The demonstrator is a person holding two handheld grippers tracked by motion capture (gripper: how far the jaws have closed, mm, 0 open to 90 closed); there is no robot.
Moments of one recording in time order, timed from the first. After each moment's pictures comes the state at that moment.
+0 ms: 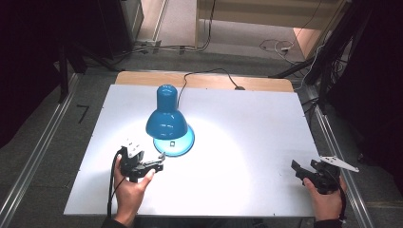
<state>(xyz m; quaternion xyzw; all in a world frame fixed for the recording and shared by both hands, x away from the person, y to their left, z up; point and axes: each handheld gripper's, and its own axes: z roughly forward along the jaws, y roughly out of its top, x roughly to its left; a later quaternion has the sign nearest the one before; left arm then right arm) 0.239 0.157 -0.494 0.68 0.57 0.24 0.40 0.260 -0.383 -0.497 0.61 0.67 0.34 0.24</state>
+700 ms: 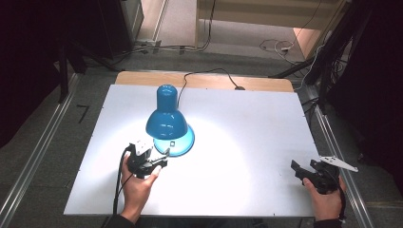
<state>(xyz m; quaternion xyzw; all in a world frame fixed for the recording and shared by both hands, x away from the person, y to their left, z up) 0.250 0.140 -0.495 0.69 0.55 0.24 0.40 0.260 -0.382 -0.497 0.61 0.67 0.34 0.24</state>
